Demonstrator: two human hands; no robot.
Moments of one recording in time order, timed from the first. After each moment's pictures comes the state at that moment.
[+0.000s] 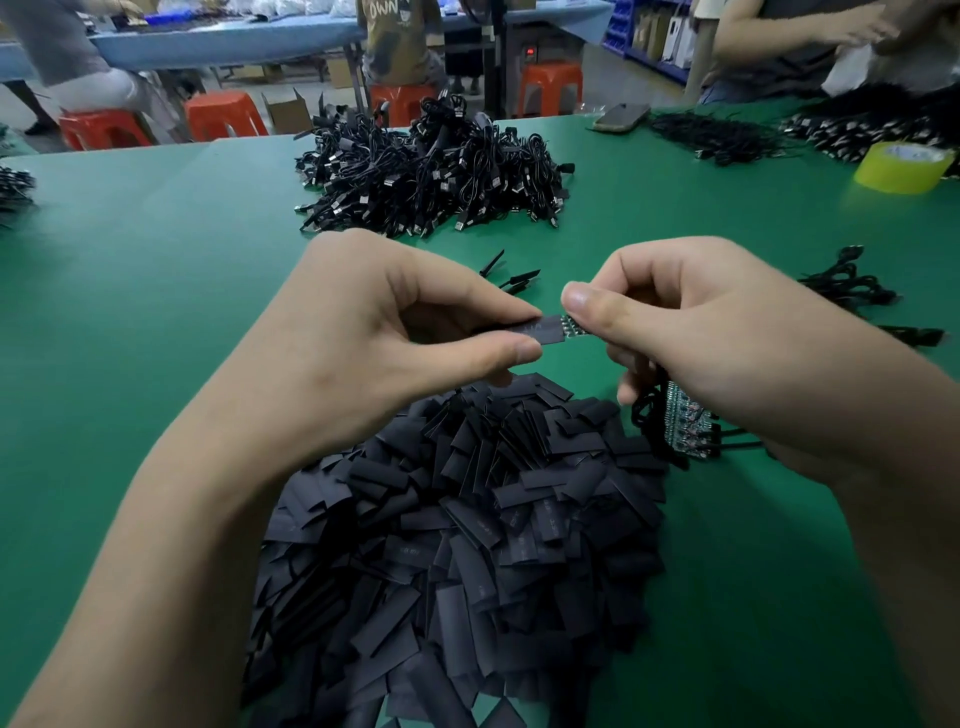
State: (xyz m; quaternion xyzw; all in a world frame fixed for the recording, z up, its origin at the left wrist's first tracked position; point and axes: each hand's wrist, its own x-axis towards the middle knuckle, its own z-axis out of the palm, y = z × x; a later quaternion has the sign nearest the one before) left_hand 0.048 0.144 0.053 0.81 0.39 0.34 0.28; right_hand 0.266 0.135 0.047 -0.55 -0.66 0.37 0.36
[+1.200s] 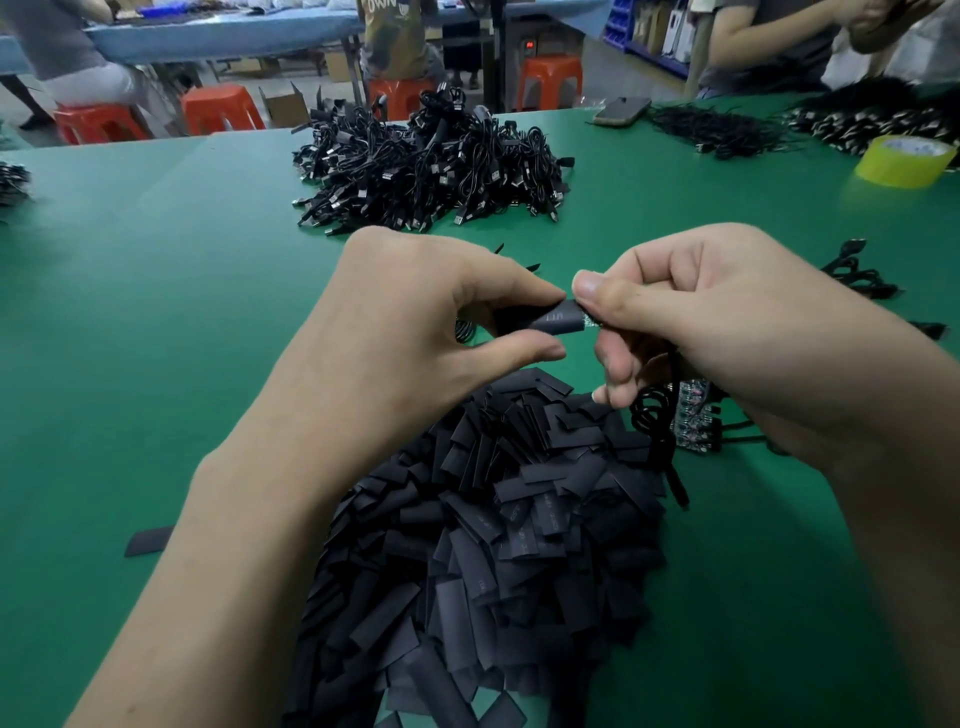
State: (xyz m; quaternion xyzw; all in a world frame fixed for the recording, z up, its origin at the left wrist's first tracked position) left_hand 0.064 0.147 0.044 0.86 0.37 0.36 0.06; right_hand 0.269 0.136 0.047 -0.52 -0.62 0.45 0.39
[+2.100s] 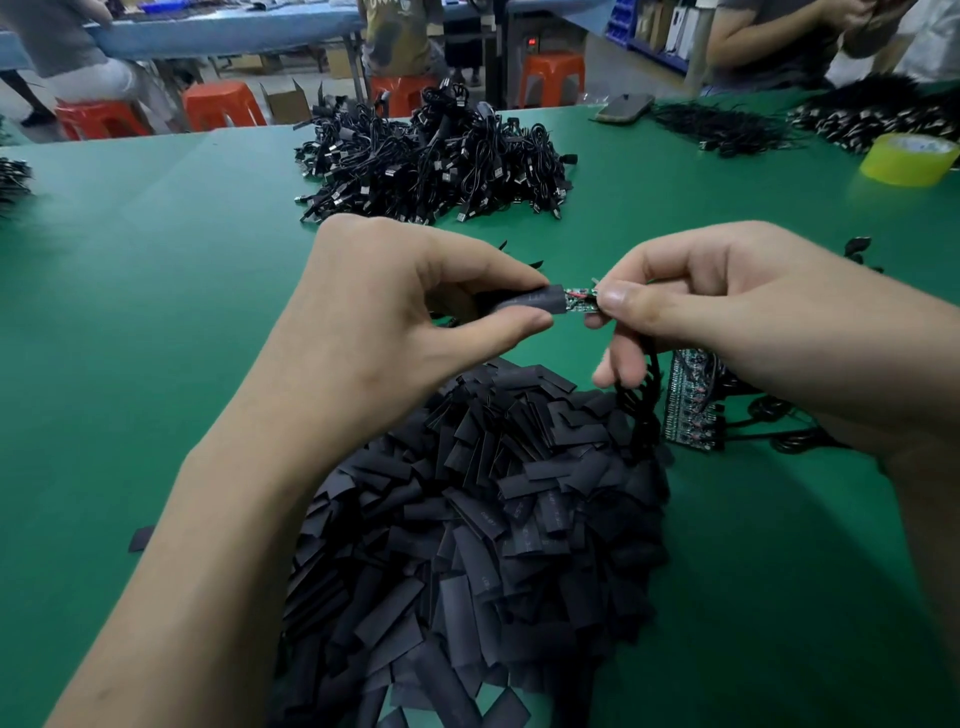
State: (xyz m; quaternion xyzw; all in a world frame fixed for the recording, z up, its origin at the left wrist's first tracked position) left_hand 0.056 0.148 0.047 0.82 0.41 0.38 0.13; right_hand 0.284 0.136 0.053 -0.51 -0.69 0.41 0.30
